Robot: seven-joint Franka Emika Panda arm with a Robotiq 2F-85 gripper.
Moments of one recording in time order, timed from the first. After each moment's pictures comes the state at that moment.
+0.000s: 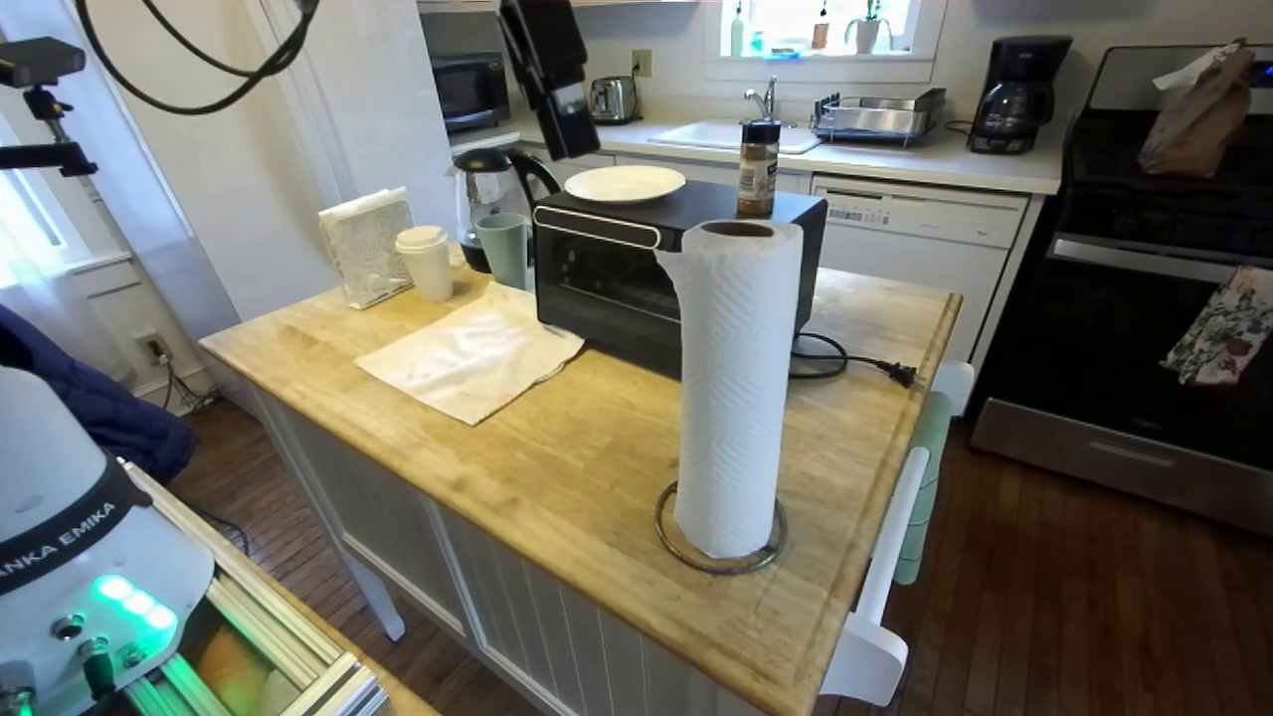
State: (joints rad) arm -0.46 -0.49 -0.17 -2.42 -0.39 2.11 0.29
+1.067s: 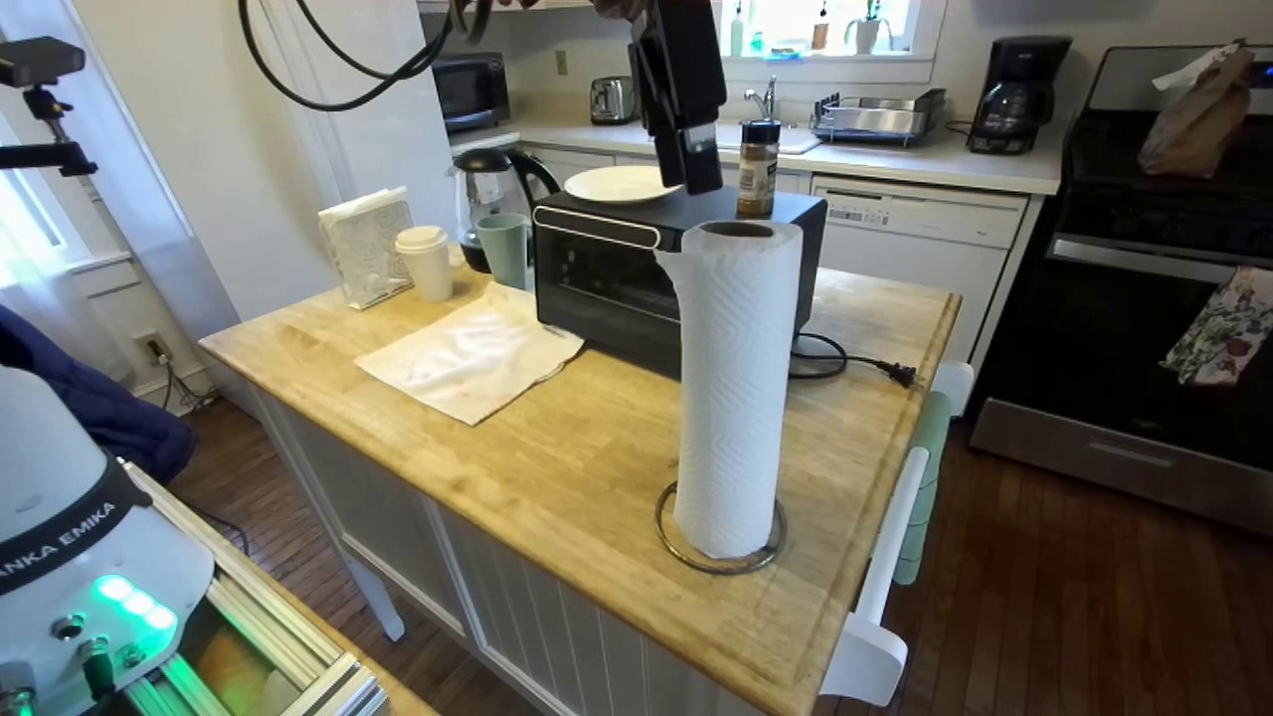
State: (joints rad) arm -0.45 -0.20 -0.28 -2.19 -0.35 2.12 0.33
